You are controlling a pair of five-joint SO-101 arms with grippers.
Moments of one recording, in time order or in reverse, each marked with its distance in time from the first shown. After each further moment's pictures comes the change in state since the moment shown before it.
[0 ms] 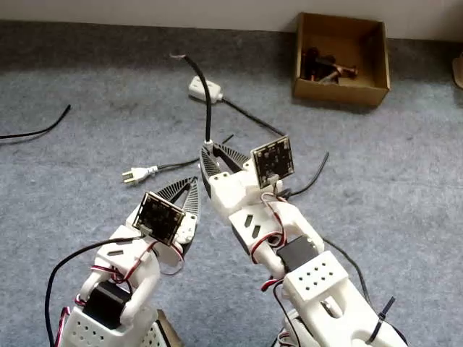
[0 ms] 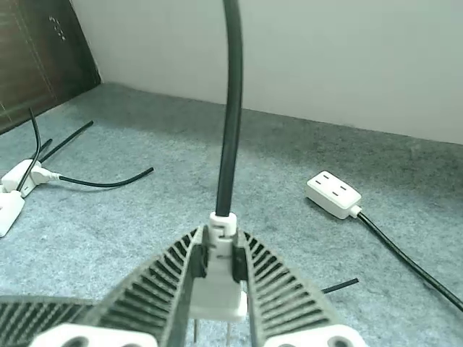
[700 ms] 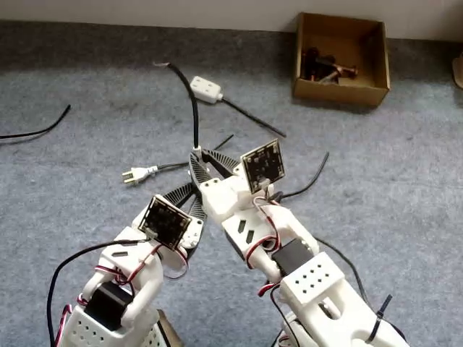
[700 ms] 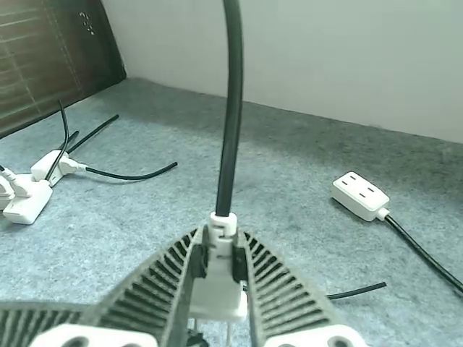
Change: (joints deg) left arm 3.2 0.0 0.0 0.0 0.1; right arm -3.7 0.0 0.0 0.0 0.0
